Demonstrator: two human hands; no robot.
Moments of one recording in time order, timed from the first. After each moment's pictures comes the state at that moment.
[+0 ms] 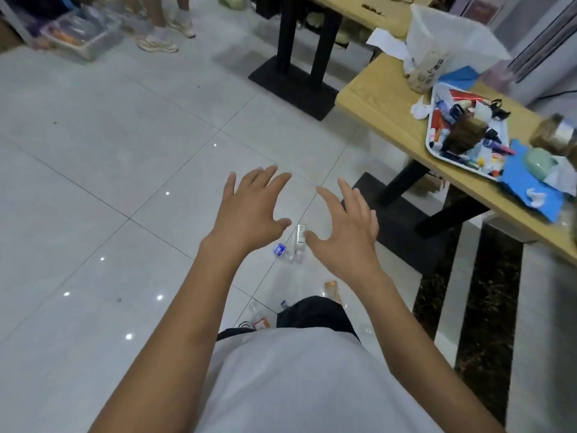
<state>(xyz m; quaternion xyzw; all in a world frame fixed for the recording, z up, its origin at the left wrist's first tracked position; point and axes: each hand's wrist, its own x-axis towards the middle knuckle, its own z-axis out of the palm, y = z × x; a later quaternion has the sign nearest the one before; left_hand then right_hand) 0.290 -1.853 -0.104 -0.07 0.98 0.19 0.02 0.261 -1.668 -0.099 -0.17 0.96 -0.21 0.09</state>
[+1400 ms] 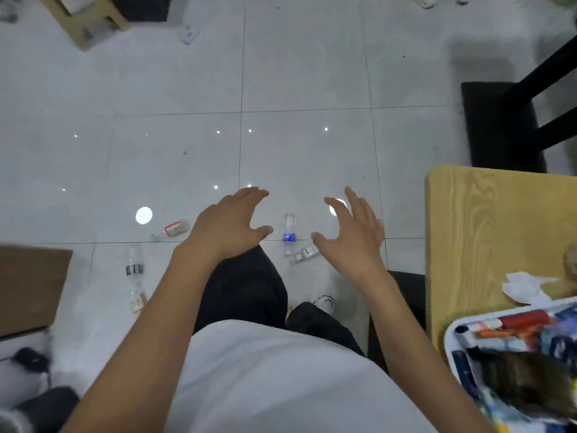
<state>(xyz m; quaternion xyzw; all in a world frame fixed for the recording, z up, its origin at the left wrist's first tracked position) 0.077 -1.681 -0.129 -0.57 0.76 0.29 0.10 -0.140 -1.610 -0.162 -0.54 0.76 -0.11 0.35</state>
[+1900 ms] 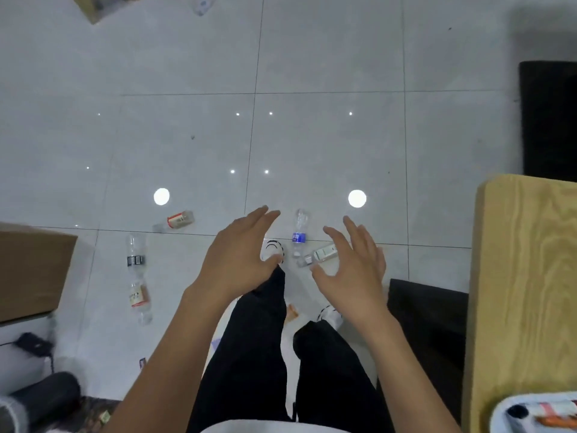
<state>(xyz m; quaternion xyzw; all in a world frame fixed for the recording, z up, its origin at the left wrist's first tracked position) 0.054 -1.680 -0.234 -0.61 0.73 0.30 0.06 -0.147 -1.624 -0.266 -0.56 0.72 -0.08 0.39</state>
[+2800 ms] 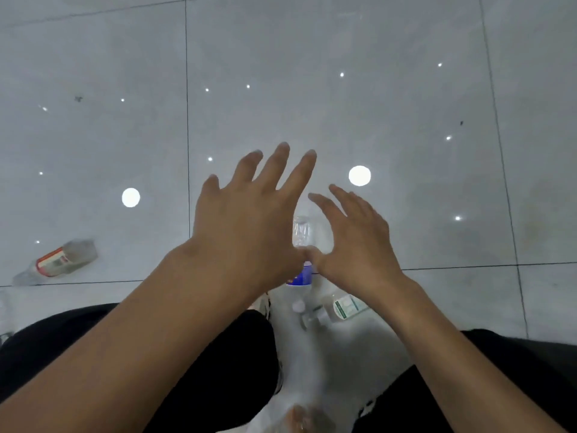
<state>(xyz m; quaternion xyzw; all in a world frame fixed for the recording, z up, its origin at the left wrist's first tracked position) 0.006 -1.864 -0.666 -0.50 0.82 0.12 0.23 -0.137 -1.807 -0.768 -0.61 0.70 -0.01 0.37</state>
